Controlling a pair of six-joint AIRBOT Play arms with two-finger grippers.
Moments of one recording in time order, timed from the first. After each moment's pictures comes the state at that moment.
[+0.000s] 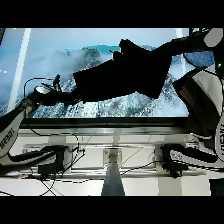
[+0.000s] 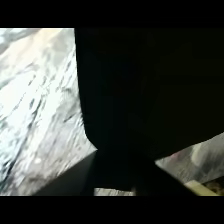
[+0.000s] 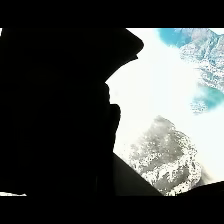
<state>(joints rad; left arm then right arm) 0.01 -1.40 0.64 0.63 -0.79 -1.21 0.05 -1.33 1.51 -1.44 1.09 1.35</state>
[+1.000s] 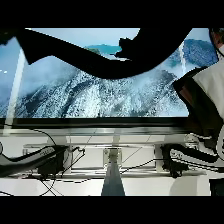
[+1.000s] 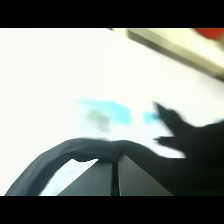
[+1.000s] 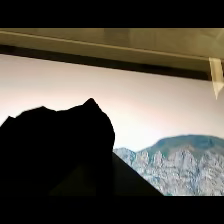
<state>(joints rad) 0.55 -1.31 1.54 0.63 -1.16 -1.11 -0.07 -1.32 1.70 -1.50 0.85 1.38</state>
